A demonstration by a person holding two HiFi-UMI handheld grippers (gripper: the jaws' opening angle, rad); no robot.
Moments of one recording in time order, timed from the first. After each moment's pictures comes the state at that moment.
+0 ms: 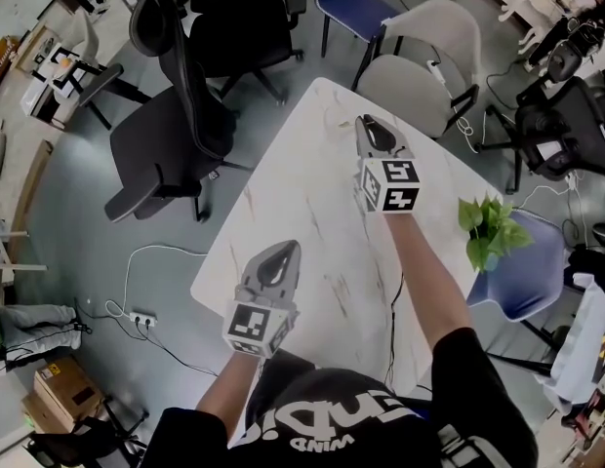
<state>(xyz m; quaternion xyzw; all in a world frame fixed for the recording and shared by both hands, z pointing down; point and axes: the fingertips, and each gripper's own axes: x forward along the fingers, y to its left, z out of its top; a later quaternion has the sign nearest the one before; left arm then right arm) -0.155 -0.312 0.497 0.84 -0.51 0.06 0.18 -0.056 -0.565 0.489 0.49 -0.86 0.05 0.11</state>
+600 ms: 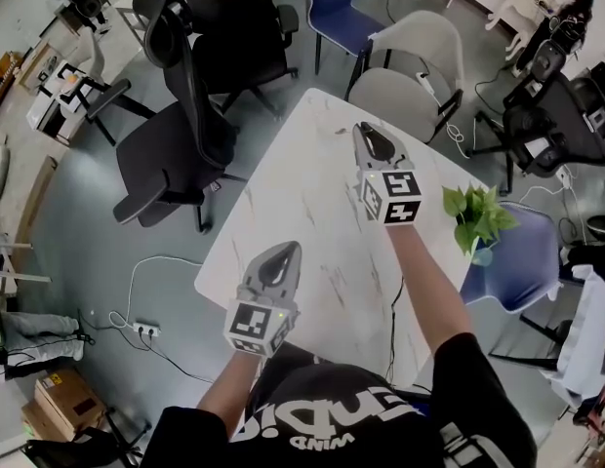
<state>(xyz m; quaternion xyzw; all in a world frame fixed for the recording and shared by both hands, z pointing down) -0.139 -0.272 0.457 0.85 -0.50 0.06 0.15 -0.043 -0.499 0.421 0.49 -0.87 0.02 0.08</state>
